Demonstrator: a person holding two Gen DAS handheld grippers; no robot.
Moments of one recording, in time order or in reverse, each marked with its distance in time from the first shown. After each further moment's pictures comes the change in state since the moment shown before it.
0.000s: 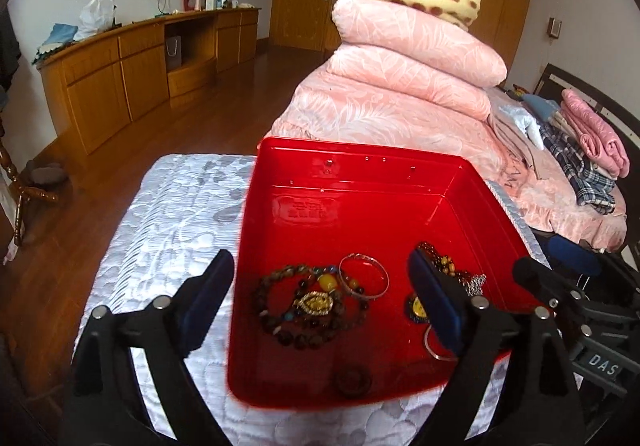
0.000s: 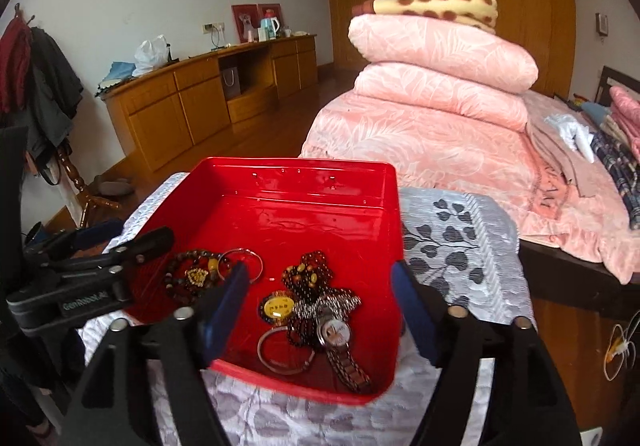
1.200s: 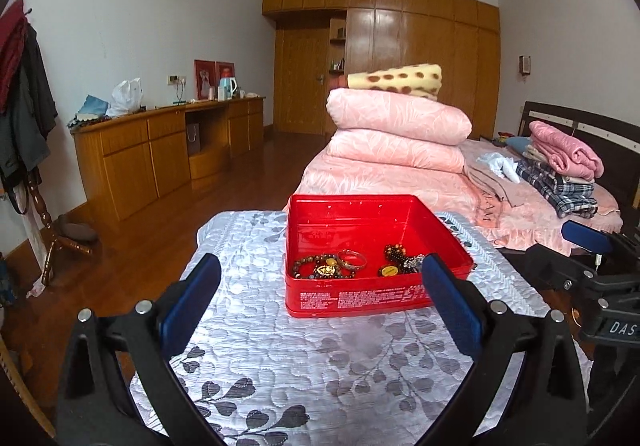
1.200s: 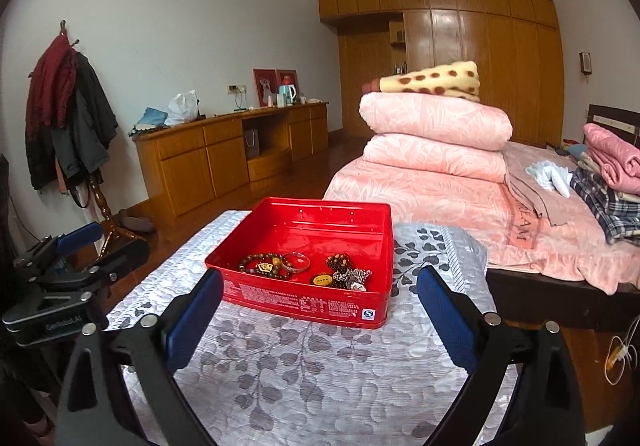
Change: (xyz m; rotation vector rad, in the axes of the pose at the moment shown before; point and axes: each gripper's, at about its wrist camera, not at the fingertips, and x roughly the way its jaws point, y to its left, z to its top) left arm -0.185 -0.011 -0.086 0.084 -0.333 0.036; right arm -0.160 0.032 -0.065 -0.027 -0.264 0.031
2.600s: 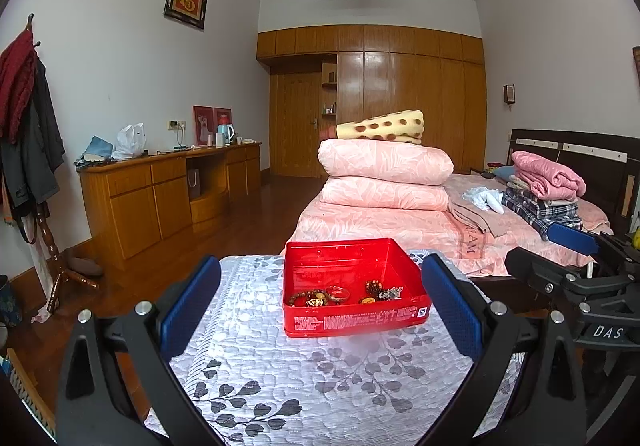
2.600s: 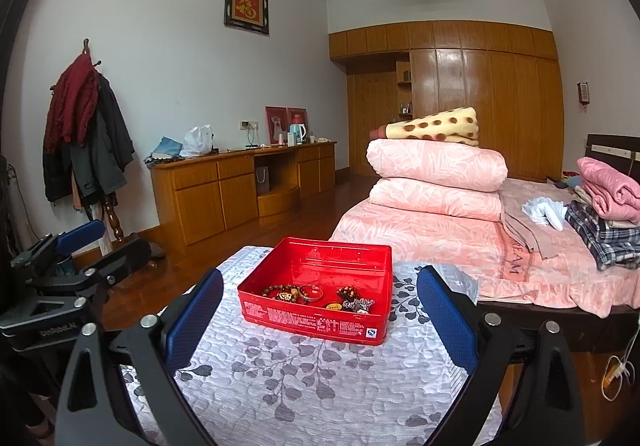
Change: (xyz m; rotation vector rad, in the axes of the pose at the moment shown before) left arm -0.090 -0.020 0.012 0.032 -0.160 -0.008; right arm -0.077 0.017 0.007 -0.030 -0.144 0.020
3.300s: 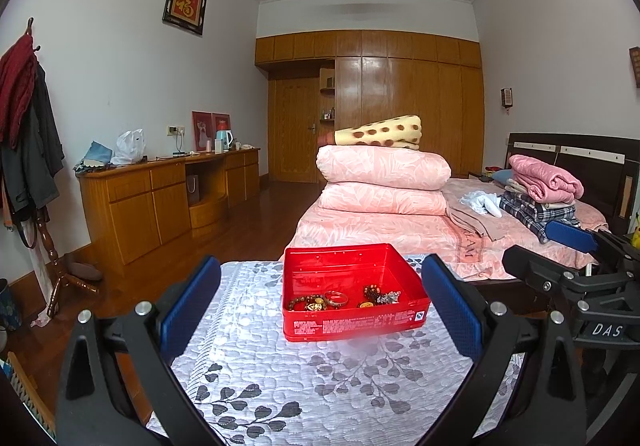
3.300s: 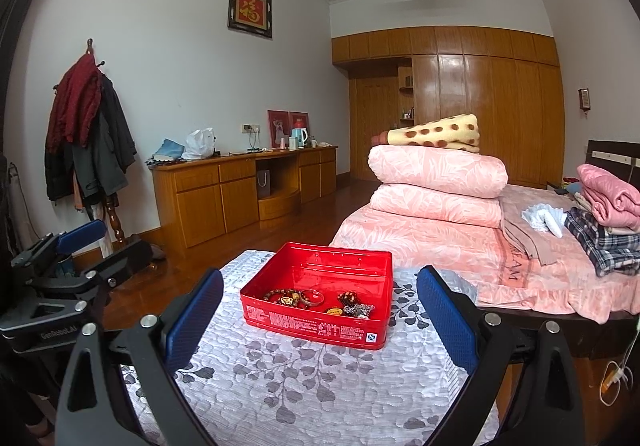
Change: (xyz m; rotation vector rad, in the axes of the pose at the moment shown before) left arm -0.008 -0.001 0.002 0.001 -0.013 -0.005; right arm -0.006 0.001 0.005 -0.010 -0.012 0.003
